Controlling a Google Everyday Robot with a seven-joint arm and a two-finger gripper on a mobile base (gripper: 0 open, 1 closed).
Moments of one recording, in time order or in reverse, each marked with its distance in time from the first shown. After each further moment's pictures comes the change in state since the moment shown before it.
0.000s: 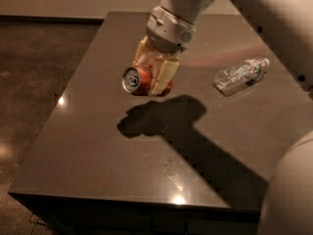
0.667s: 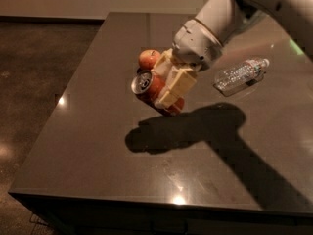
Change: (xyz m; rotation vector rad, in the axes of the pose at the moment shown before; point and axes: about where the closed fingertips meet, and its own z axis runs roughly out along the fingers) arm -0.009 0.049 -0.008 0.052 -0.283 0.314
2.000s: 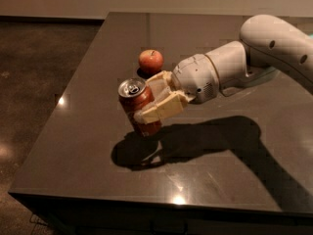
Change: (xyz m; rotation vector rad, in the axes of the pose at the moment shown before) arm -0.027 0.023 0.033 0.098 -0.459 0.106
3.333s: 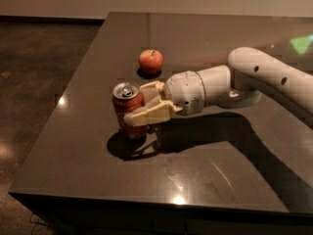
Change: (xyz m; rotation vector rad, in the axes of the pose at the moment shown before) arm 0.015 -0.022 0.026 0.027 -0.183 0.025
